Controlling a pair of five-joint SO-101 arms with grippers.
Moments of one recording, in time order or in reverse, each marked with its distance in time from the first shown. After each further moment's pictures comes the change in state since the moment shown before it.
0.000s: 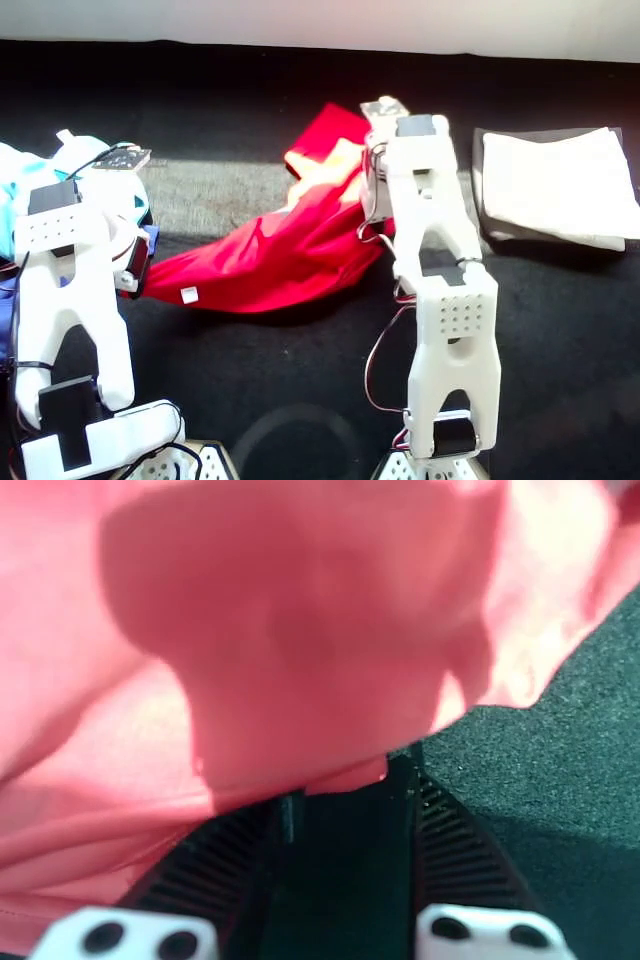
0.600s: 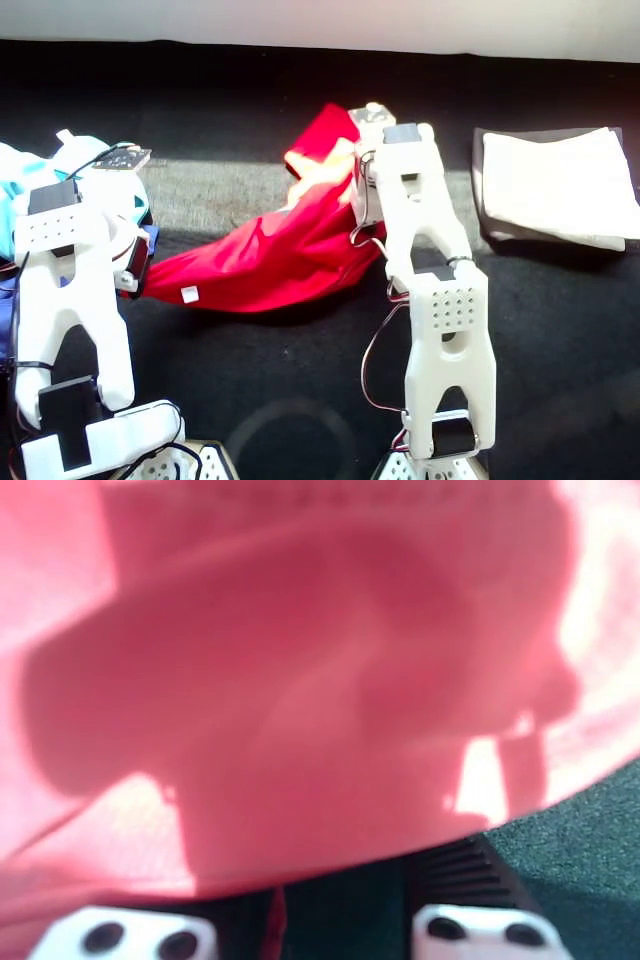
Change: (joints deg) left arm 0.0 0.0 0.0 0.0 0.0; right arm -0.6 3.6 0.1 -4.8 0.0
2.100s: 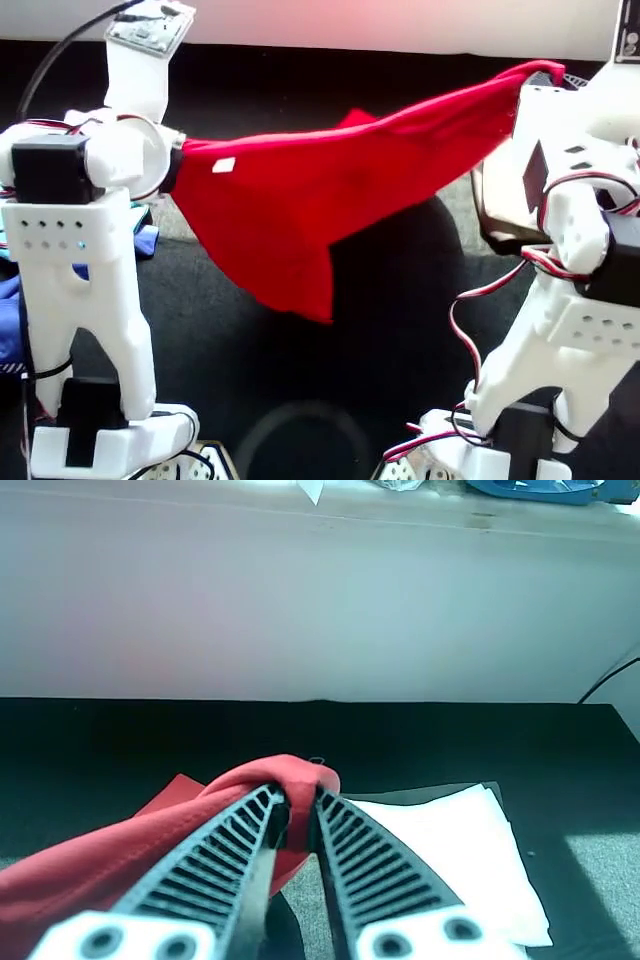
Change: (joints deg) left arm 19.1 0.0 -52.9 16.4 11.2; right arm 18.5 -62.9 -7.2 2.0 0.4
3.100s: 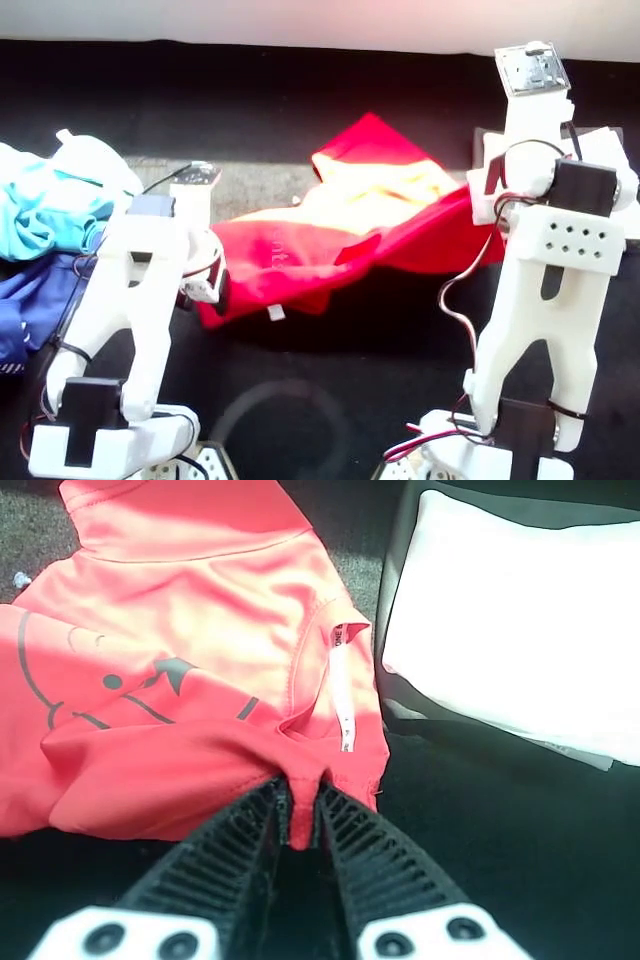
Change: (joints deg) left arm 0.9 0.0 62.5 -23.7 10.6; right arm 0.1 0.6 34.8 3.0 11.5
